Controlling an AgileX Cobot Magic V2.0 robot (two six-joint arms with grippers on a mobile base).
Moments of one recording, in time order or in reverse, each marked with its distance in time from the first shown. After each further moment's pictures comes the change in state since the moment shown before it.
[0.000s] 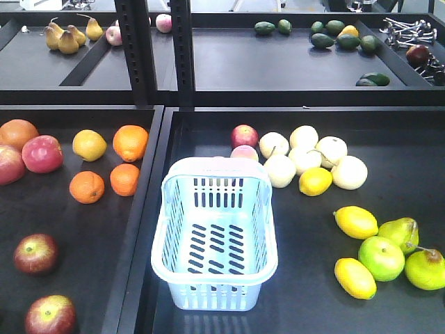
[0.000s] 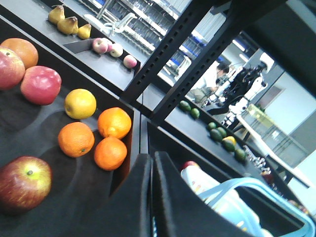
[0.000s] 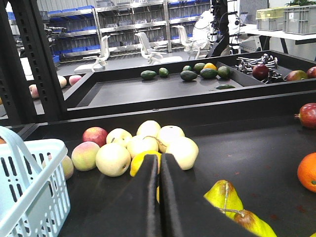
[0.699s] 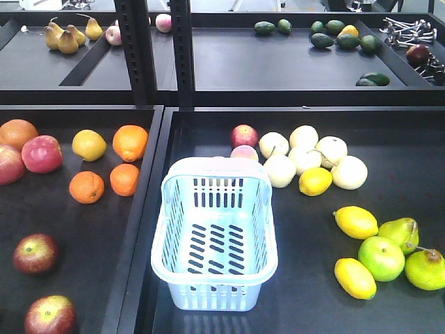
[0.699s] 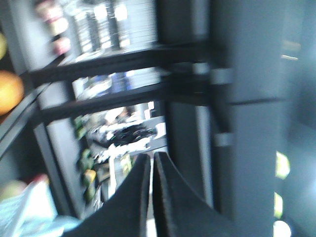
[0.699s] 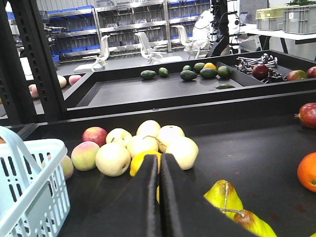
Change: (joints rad) left arm 0.000 0.000 -0.142 -0.427 -0.067 -0.285; right arm 0.000 0.000 0.000 0.000 0.000 0.000
